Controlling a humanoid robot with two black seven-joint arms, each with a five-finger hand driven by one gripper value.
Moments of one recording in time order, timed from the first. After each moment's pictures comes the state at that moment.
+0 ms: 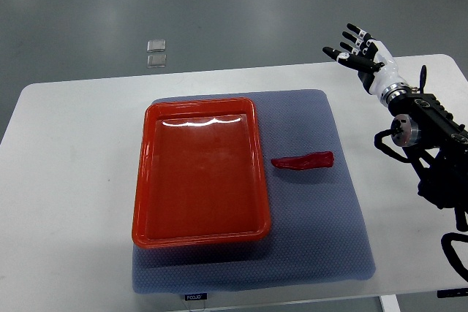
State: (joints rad) left arm -0.03 0.00 -0.05 -0.10 0.12 -0.15 0.04; right arm 0.69 -0.14 1.14 0.69 -0.74 0.01 0.17
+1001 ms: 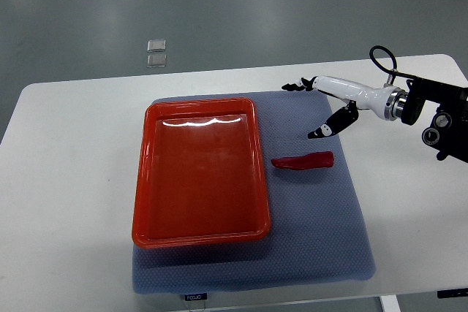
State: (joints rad) left arm -0.03 0.00 -0.05 -0.10 0.12 -0.15 0.04; right arm 0.91 -0.66 0.26 1.22 -1.27 0.06 0.26
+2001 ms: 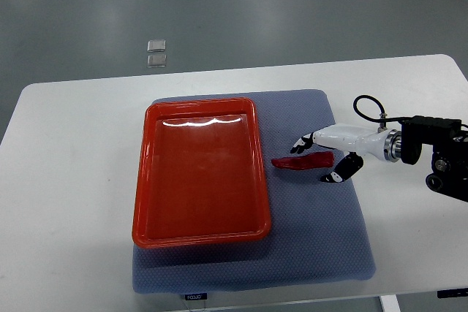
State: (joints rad) left arm -0.03 0.00 -0.05 -0.10 0.12 -0.15 0.04; right arm 0.88 -0.68 0.11 1.31 -1.47 0.01 0.18
